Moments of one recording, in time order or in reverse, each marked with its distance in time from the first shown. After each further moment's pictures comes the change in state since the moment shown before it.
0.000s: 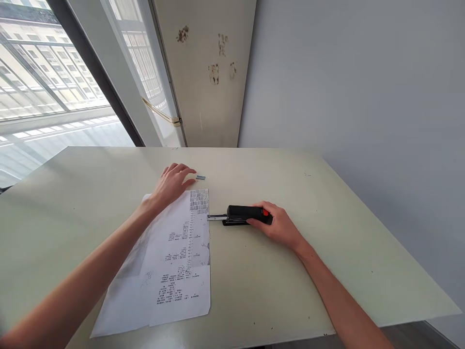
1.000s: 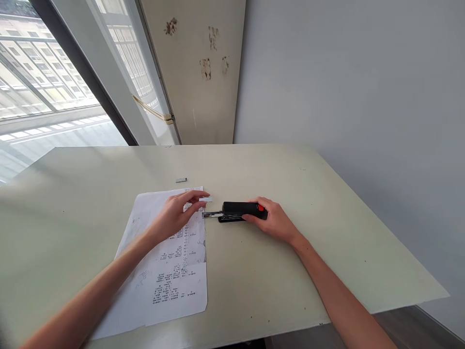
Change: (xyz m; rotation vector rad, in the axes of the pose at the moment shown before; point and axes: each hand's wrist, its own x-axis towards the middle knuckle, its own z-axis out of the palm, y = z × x) left_hand -0.068 0.083 -0.016 -0.491 -0.119 0.034; right_hand 0.001 -0.002 -0.003 -0.032 0.003 -0.012
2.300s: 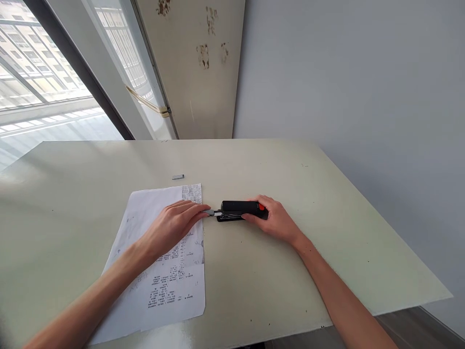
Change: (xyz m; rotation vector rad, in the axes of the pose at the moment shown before) left_hand -0.015 0.003 0.014 0.373 0.012 0.311; right_hand 0.001 0.002 0.000 -0.042 -0.009 0.012
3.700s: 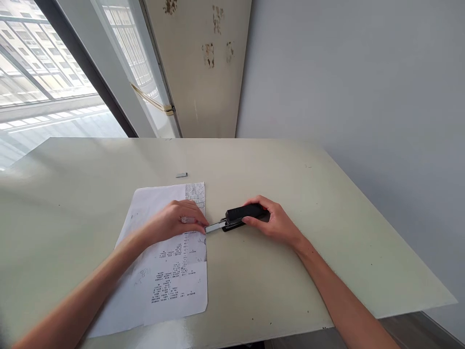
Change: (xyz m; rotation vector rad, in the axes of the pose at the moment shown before) left_hand -0.001 -0.028 -0.010 -0.500 -0.264 -0.070; right_hand -0.003 -0.009 0.001 0.125 -0.040 -0.033
